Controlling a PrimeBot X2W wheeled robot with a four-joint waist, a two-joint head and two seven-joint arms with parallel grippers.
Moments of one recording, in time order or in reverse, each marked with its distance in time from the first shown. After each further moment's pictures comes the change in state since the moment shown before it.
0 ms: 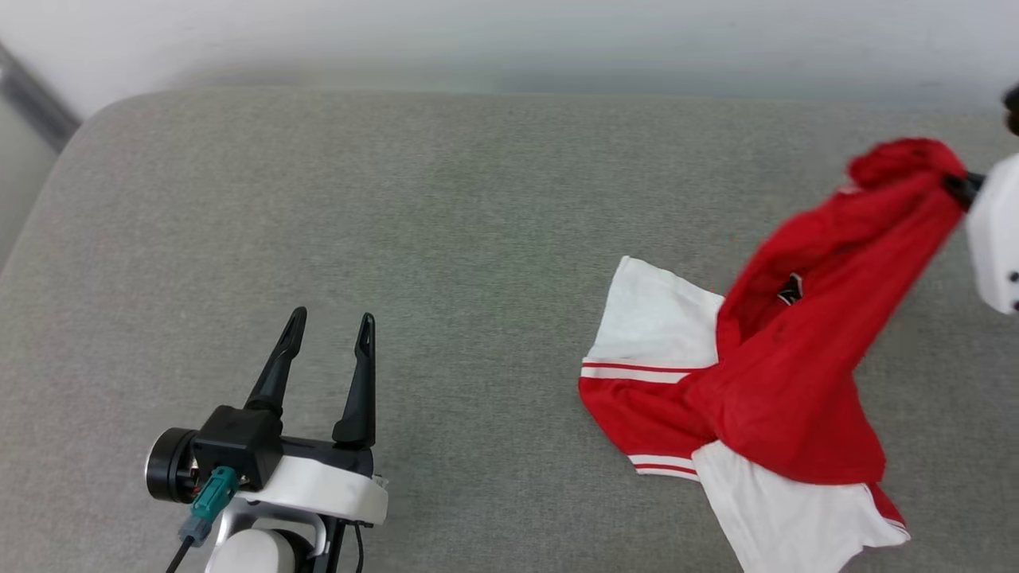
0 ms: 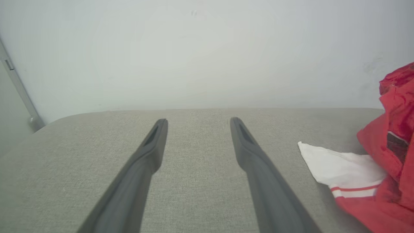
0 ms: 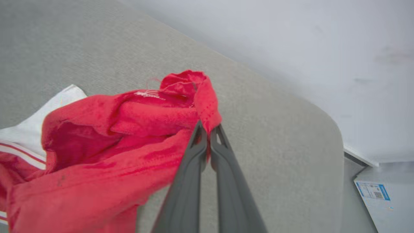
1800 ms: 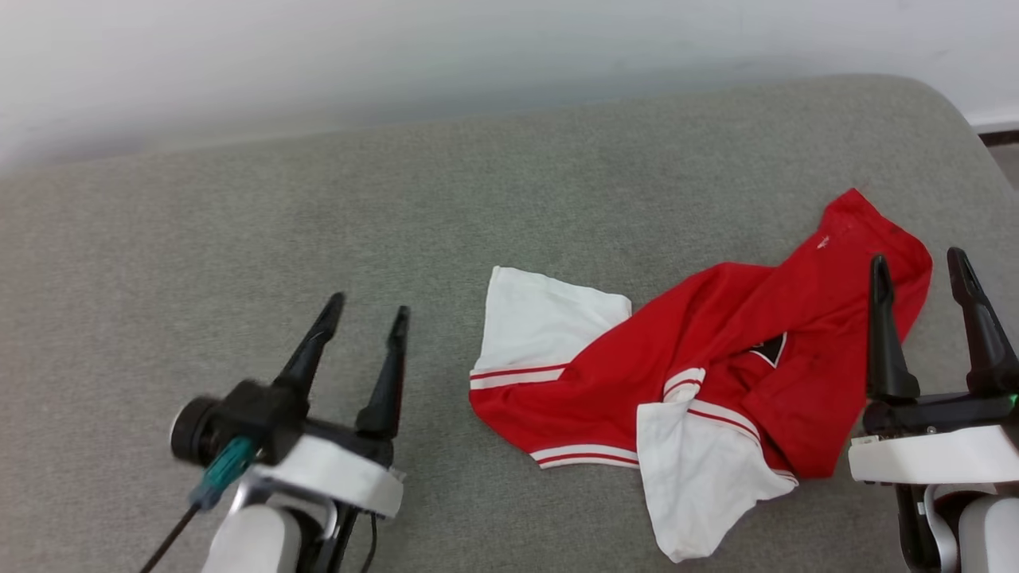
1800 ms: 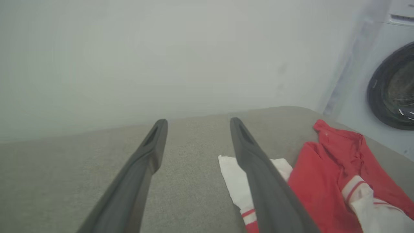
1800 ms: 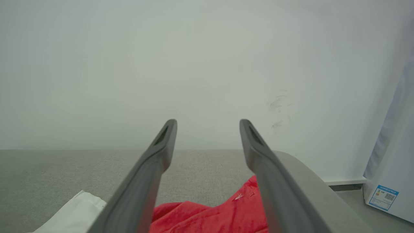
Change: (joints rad) left arm -0.034 0.068 -0.092 0.002 -0.107 -0.018 0.017; right arm 0.653 0.609 -0.545 -0.368 -0.492 0.000 -0.903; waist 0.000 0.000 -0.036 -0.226
